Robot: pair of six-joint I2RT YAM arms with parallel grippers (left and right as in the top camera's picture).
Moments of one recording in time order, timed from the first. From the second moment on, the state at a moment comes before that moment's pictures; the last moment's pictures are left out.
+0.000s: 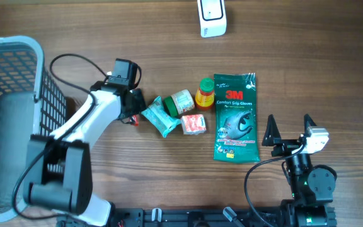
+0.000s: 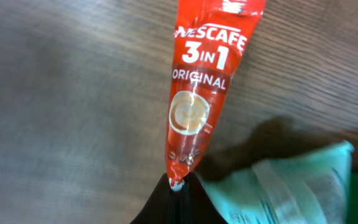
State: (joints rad) left arm -0.21 1.72 1.02 -0.62 -0.06 -0.50; right arm 0.02 0.03 0.01 0.00 -0.04 0.14
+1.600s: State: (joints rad) left arm -0.31 0.82 1.10 -1.35 -0.31 -0.42; right arm 0.02 0.03 0.01 0.00 -0.04 0.14
